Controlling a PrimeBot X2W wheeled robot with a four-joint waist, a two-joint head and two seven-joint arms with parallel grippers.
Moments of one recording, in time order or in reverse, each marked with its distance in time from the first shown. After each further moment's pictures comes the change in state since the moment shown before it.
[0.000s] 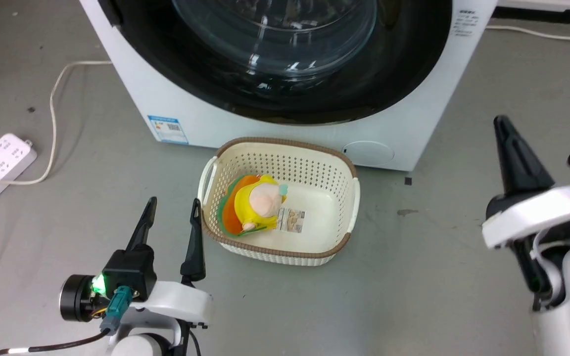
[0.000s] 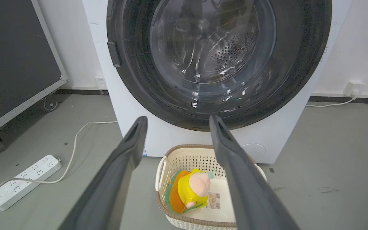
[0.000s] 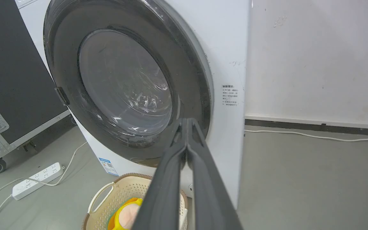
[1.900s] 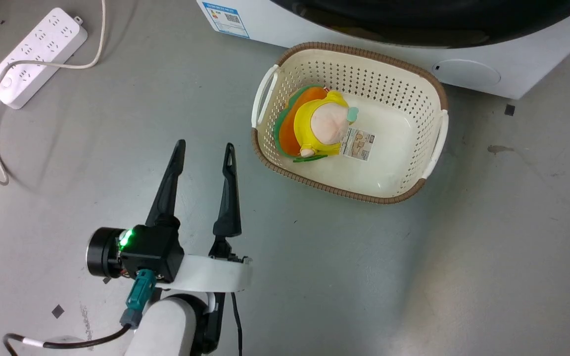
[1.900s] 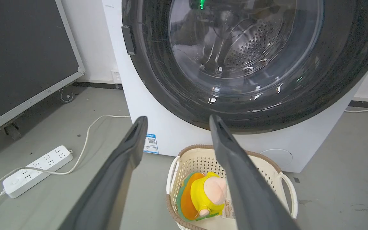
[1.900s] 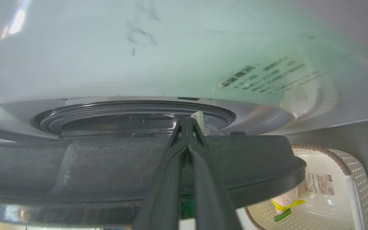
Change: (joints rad) left arm -0.142 0.000 -0.159 -0.041 -0.069 0.105 -0.128; right arm -1.090 -0.144 -0.652 1.000 0.365 -0.003 0.689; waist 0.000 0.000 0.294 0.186
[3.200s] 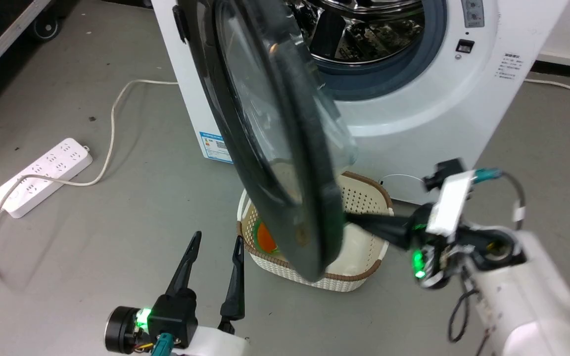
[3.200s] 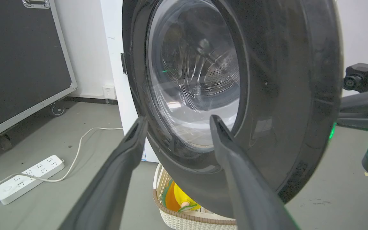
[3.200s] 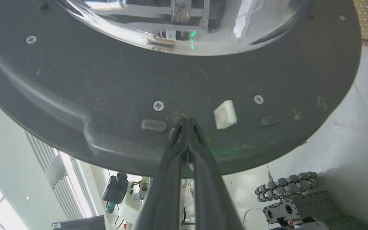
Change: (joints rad) left arm 0.220 -0.001 -0.005 0.089 0.027 -0.049 -0.026; right arm 0.810 0.210 0.760 -0.366 0.834 -0.003 0.294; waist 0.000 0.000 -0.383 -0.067
